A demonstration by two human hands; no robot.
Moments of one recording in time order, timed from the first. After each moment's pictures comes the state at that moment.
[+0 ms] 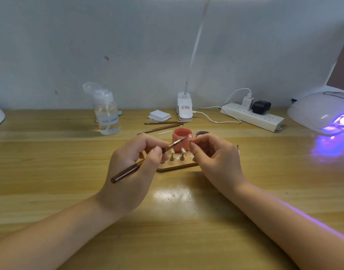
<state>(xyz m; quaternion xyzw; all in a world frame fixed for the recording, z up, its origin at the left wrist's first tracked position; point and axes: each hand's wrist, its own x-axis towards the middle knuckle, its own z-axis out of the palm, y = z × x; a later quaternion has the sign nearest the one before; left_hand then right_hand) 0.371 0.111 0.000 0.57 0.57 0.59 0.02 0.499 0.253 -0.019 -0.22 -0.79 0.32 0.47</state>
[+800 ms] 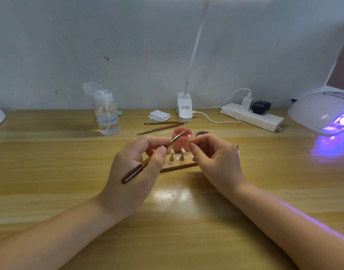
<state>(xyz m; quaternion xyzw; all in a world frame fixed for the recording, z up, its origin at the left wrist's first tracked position) 0.374 0.112 0.000 0.56 0.59 0.58 0.02 0.499 0.253 -0.020 -0.22 -0.80 0.31 0.47</state>
